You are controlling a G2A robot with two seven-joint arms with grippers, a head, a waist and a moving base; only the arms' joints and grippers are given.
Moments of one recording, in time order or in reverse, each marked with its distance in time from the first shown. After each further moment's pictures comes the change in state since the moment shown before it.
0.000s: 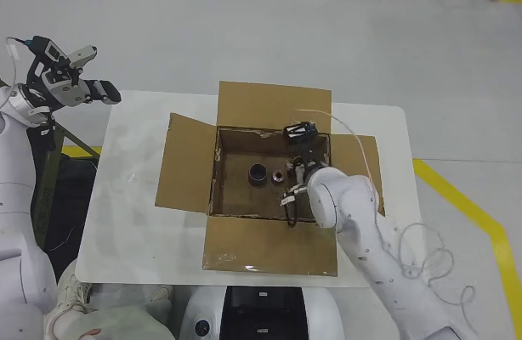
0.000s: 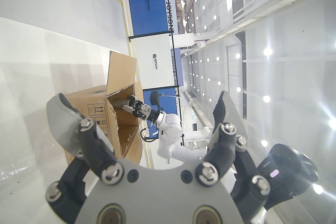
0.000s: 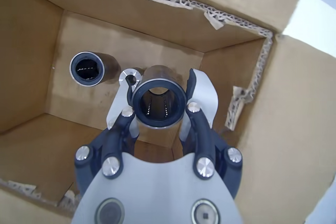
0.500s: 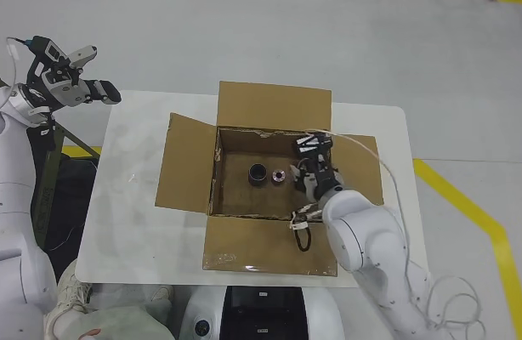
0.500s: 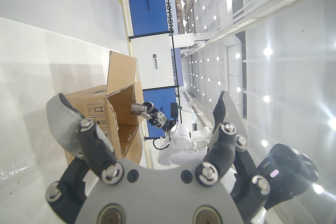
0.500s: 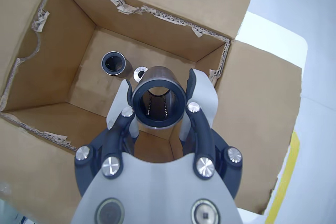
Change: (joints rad) left arm 0.000 0.000 0.000 0.000 0.000 0.000 0.000; right arm -0.190 0.021 0.070 -0.296 -0.068 -0.106 -0.050
